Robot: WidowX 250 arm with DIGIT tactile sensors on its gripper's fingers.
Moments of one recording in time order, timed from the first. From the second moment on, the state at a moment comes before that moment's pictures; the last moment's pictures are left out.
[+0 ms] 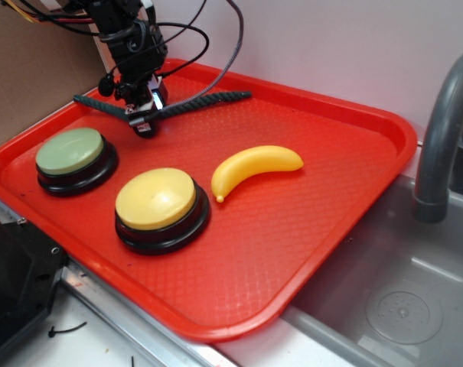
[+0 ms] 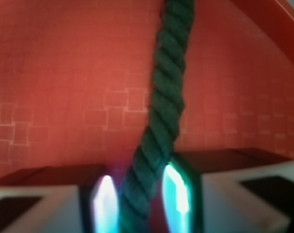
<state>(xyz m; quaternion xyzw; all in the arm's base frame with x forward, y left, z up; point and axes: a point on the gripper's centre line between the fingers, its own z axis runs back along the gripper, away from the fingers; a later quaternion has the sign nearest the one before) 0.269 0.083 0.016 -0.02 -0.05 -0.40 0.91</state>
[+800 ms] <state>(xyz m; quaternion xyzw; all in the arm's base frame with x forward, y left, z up) 0.250 0.086 0.058 -0.01 -0.03 -0.33 0.94</state>
